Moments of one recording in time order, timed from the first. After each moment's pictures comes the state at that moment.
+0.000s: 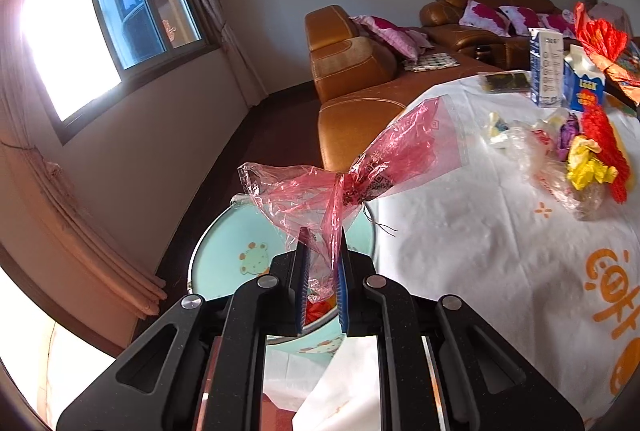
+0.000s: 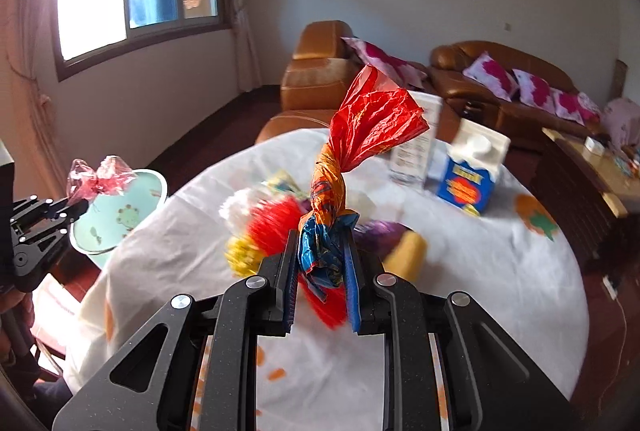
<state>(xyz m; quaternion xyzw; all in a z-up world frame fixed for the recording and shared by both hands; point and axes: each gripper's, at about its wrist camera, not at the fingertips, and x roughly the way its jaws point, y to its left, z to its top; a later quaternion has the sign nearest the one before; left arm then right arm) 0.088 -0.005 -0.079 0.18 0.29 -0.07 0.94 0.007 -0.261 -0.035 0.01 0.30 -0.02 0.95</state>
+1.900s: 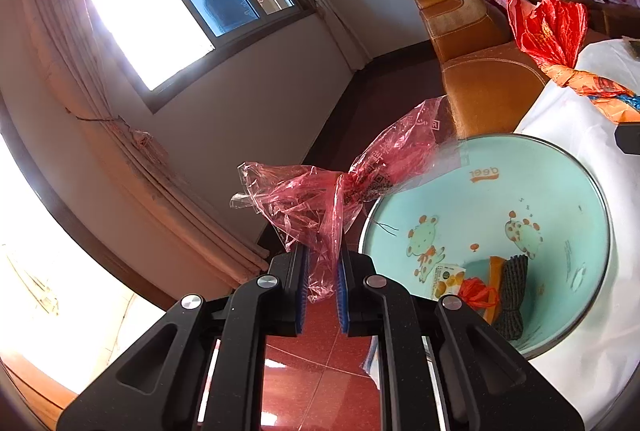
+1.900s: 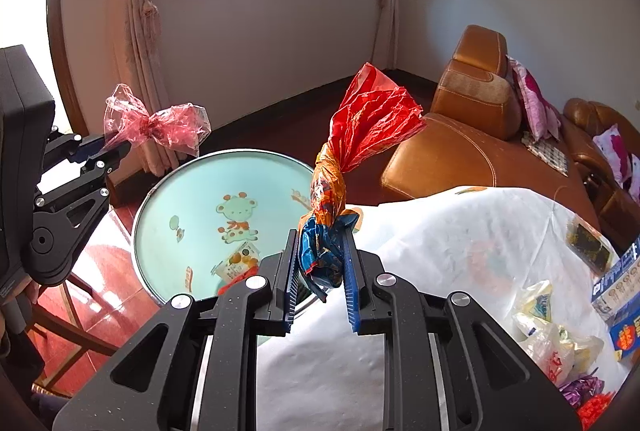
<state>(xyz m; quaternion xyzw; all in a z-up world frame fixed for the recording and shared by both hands) 0.157 0.105 -0.096 0.23 0.31 0.13 0.91 0.150 -0.052 -0.075 -0.11 0.34 0.18 0.92</state>
